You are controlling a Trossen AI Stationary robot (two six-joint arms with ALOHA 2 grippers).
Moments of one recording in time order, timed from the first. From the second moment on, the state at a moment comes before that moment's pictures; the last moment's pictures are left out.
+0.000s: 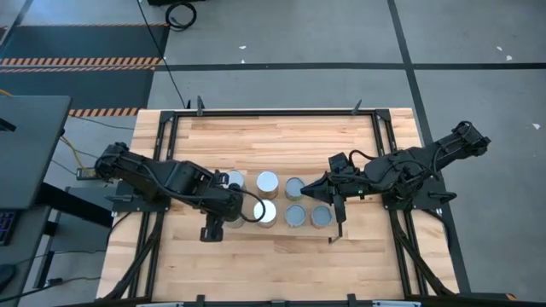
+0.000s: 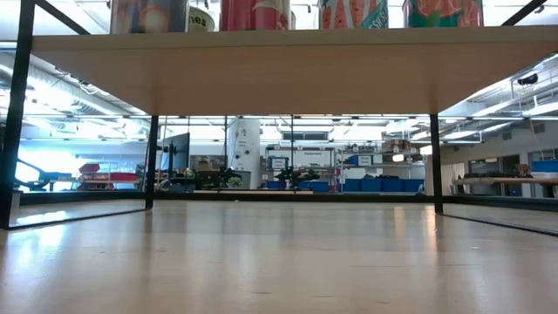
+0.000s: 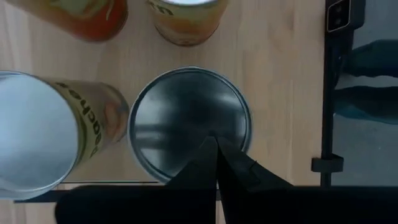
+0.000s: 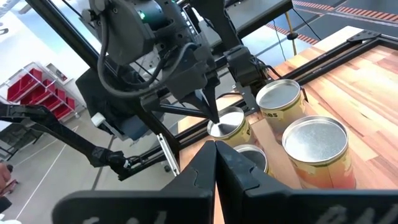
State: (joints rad) left arm -0.38 1.63 1.82 -1.44 -0.04 -0.34; right arm 0.43 1.22 1.27 -0.28 0.37 0.65
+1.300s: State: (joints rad) left arm -0.37 1.64 1.82 -1.50 -0.10 -0.35; right arm 0.44 1.22 1.27 -0.30 0.37 0.65
